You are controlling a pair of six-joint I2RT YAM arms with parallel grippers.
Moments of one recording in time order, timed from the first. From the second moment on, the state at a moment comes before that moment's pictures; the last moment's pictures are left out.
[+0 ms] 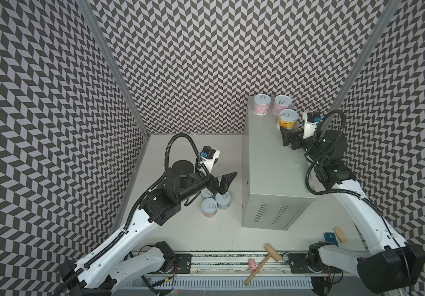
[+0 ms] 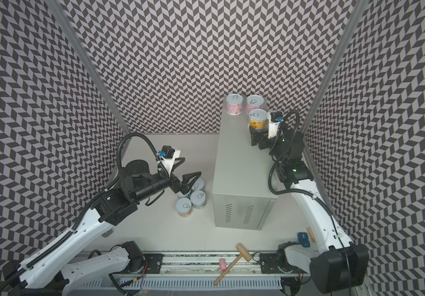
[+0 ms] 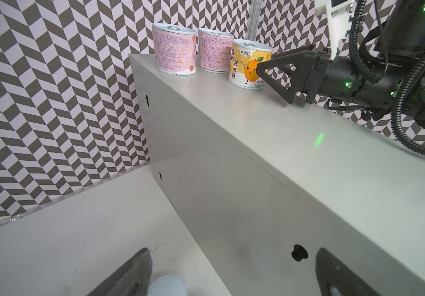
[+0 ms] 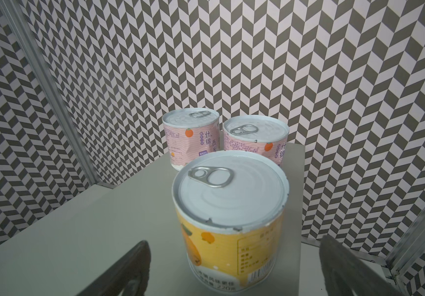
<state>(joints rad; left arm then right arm) -0.75 0.95 1.06 -0.31 0.11 -0.11 0.17 1.20 1.15 0.05 -0.14 -0.01</state>
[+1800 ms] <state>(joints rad) -0.75 1.00 1.06 -0.31 0.12 -0.12 0.16 1.20 1.15 0.07 -0.15 -0.02</state>
